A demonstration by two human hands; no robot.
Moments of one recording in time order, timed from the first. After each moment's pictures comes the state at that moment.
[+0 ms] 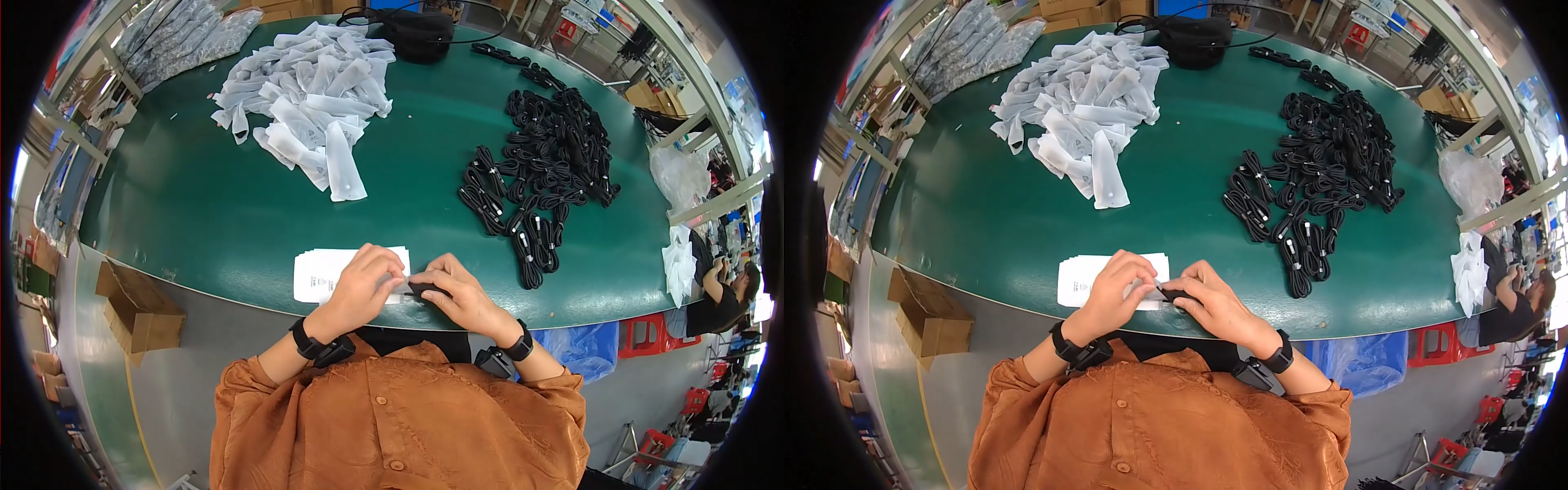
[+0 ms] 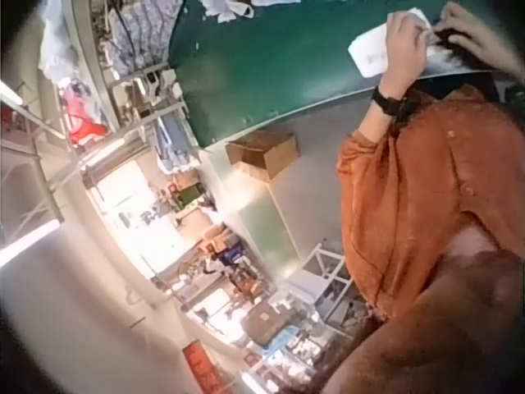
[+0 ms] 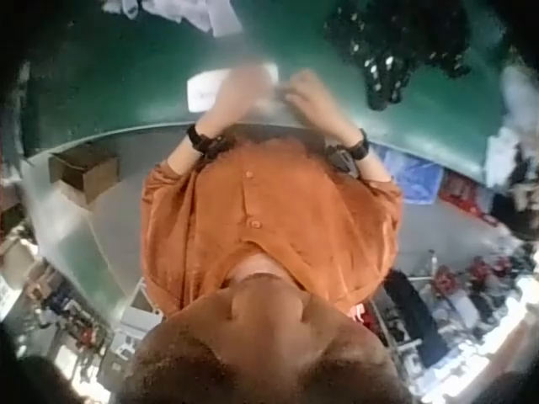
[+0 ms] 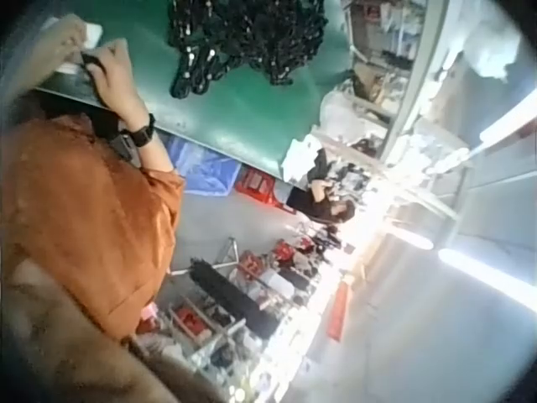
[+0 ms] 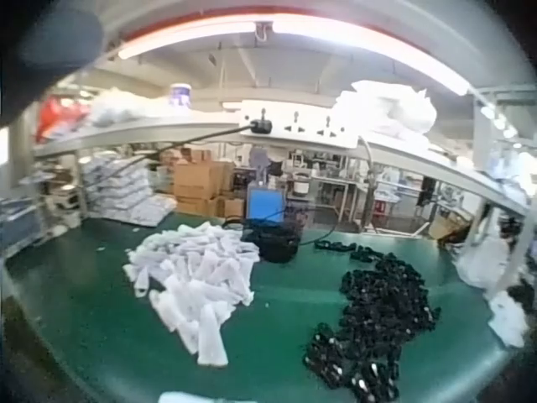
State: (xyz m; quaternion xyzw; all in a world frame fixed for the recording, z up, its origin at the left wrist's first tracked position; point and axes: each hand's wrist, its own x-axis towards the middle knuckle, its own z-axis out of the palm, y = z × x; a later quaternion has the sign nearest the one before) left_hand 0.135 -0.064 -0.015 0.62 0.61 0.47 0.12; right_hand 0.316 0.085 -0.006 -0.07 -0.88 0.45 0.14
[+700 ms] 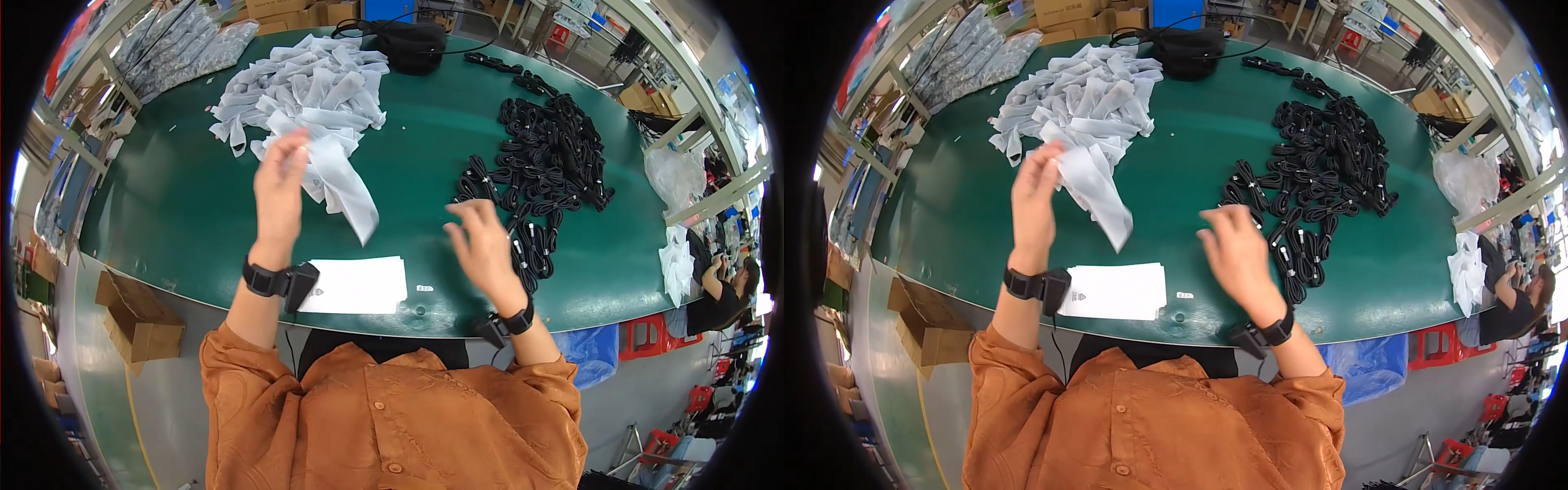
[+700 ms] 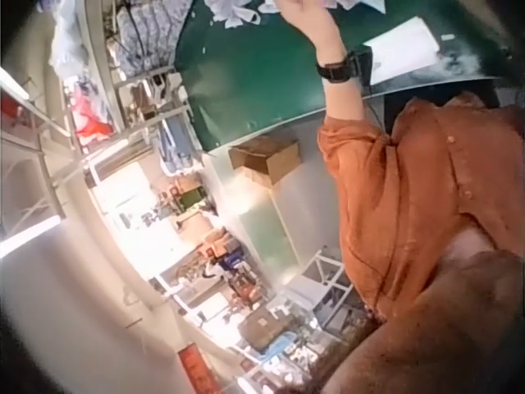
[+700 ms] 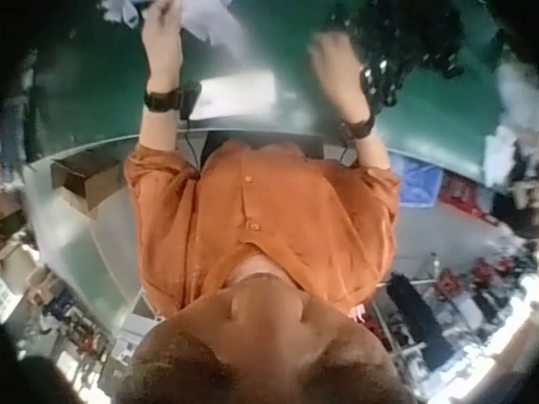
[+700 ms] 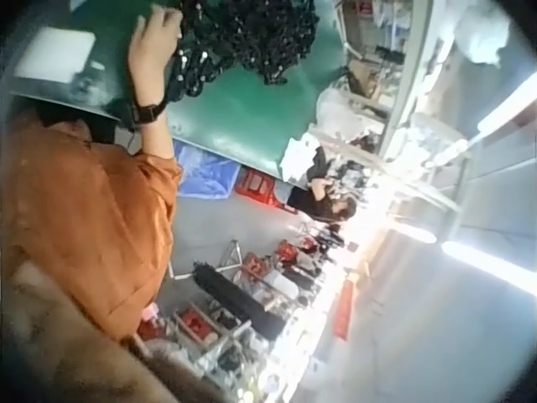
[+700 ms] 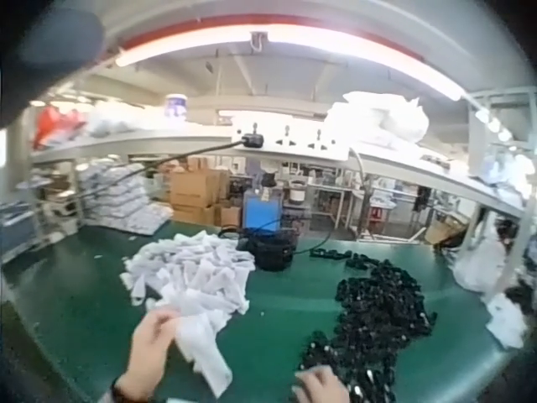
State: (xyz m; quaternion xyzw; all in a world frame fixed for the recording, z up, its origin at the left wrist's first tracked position) left_hand 0.008 -0.019 0.047 0.38 0.58 0.72 0.04; right_hand 0.284 0.133 0.017 -0.19 -0.92 0.16 0.32
